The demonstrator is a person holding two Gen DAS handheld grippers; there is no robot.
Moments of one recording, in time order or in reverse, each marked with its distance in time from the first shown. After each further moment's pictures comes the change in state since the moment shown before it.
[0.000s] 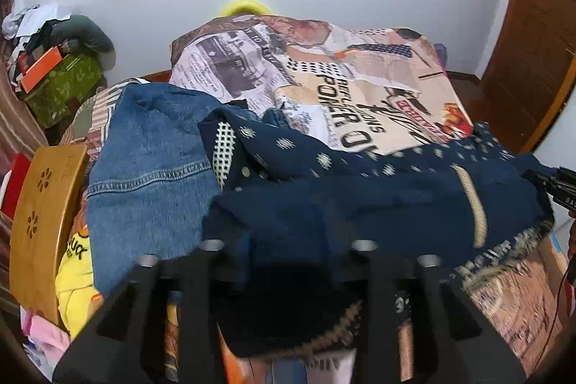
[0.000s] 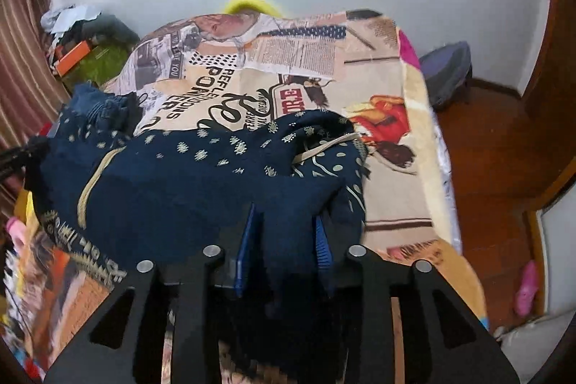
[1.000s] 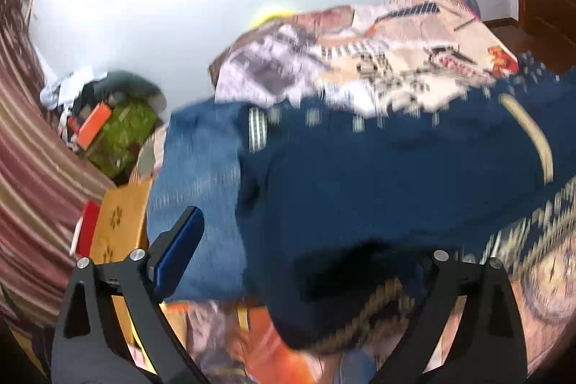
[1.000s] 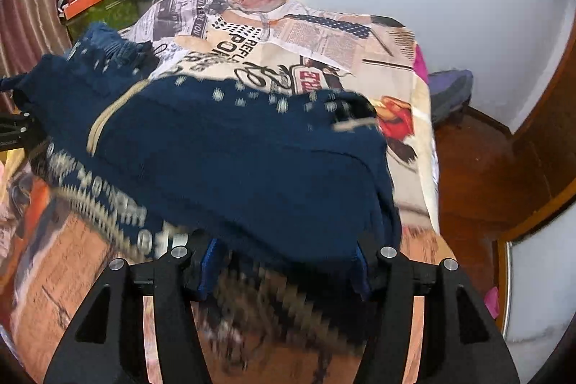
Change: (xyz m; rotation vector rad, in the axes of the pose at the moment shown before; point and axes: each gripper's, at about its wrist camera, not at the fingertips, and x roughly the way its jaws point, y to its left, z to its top) left arm 0.023 -0.028 -0.012 0.232 -0.033 0.334; right arm 0.033 0.036 0.005 -0.154 0.065 -0.074
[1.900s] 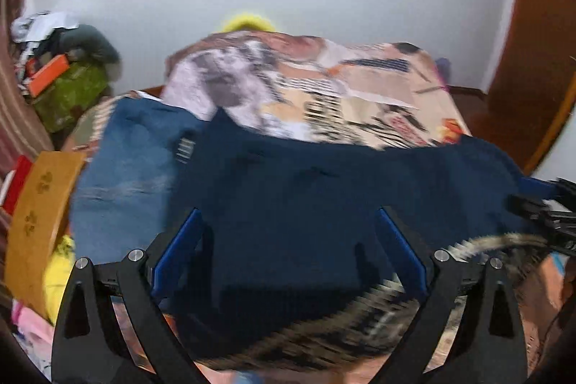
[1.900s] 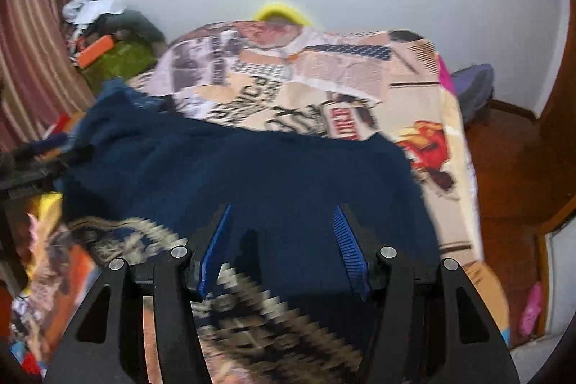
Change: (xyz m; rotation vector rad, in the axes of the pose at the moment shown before) left arm -0.016 -0.011 0.020 -0.259 -0.032 -0.311; right arm -0.014 0.027 0.018 0.107 -0.072 0.179
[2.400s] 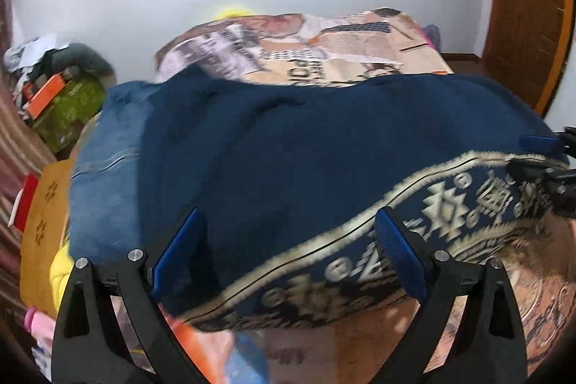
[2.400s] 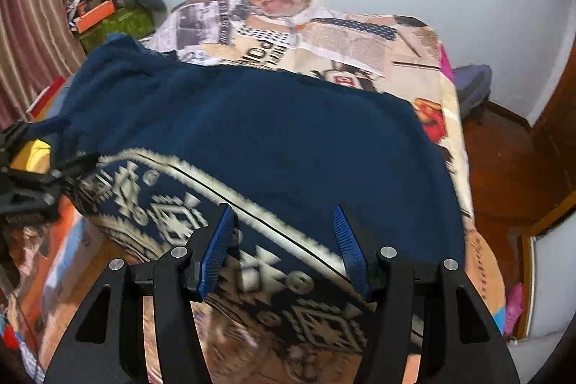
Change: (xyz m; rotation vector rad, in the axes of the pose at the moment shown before) left arm -0.002 -0.016 -0.055 0.106 0.028 0.077; right arm 0.001 -0.001 -0.039 -0.063 0.065 -0.103
